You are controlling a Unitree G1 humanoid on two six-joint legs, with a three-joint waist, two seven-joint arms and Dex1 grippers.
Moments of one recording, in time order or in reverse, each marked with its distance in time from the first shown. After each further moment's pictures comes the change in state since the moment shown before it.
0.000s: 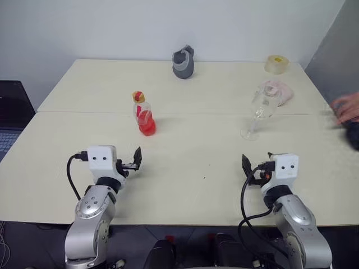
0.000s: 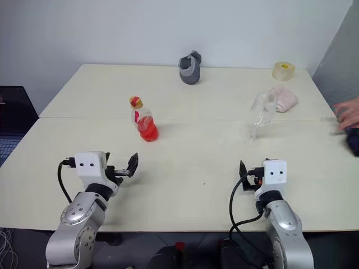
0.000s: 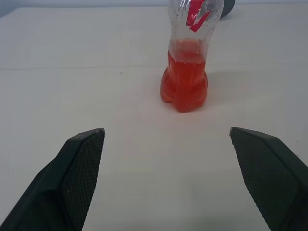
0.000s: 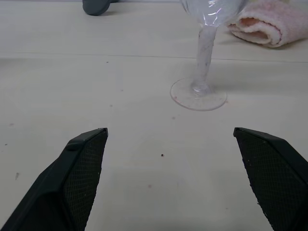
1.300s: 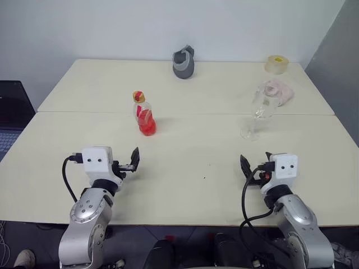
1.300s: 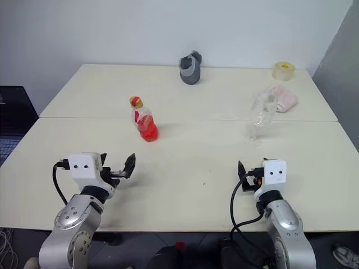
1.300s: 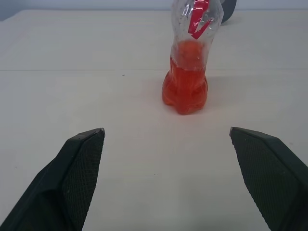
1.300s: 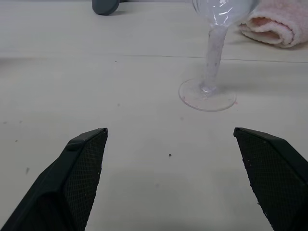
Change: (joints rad) left arm 0.012 0.002 0.021 -0.041 -0.027 0.012 0.008; right arm -0.006 -0.031 -0.001 0.001 0.037 0.002 0.017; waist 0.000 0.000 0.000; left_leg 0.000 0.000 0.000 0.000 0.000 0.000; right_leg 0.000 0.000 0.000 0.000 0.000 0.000
